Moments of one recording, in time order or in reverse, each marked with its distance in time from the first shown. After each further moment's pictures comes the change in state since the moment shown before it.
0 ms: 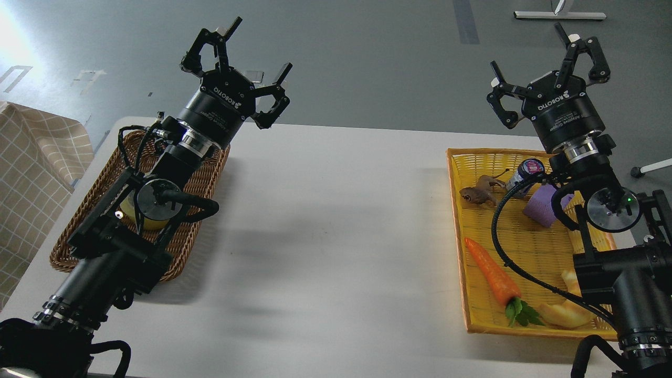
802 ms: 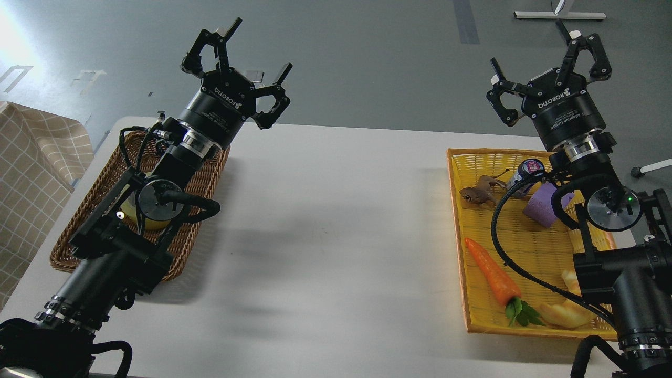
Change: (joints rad) left arm 0.001 -0.006 0.000 0.005 -0.001 0.000 -0.004; right arm -0.002 0.002 0.001 0.012 0.001 0.000 0.000
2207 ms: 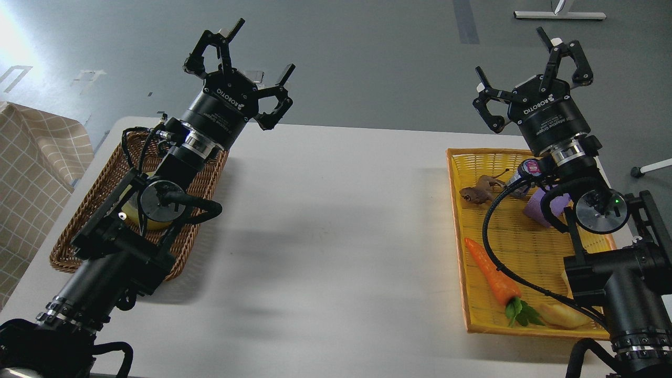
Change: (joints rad) left arm 0.000 -0.002 0.007 -0.007 0.001 0.000 -0.004; right arm -0.003 0.016 -0.032 -0.006 -0.004 0.000 -0.003
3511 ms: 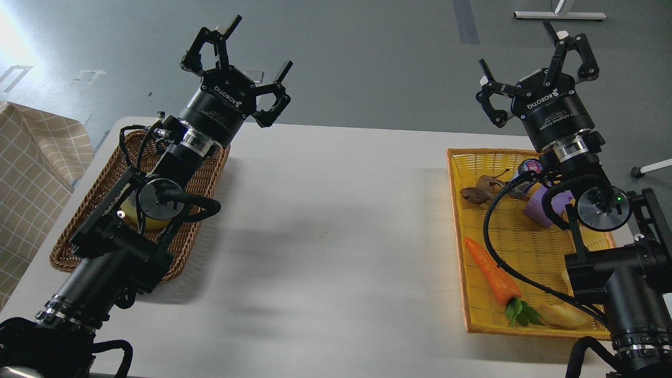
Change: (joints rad) left arm -0.006 0.002 -0.006 0.005 0.002 0.000 -0.003; right arm 0.000 0.000 0.003 0.008 0.002 0.000 0.011
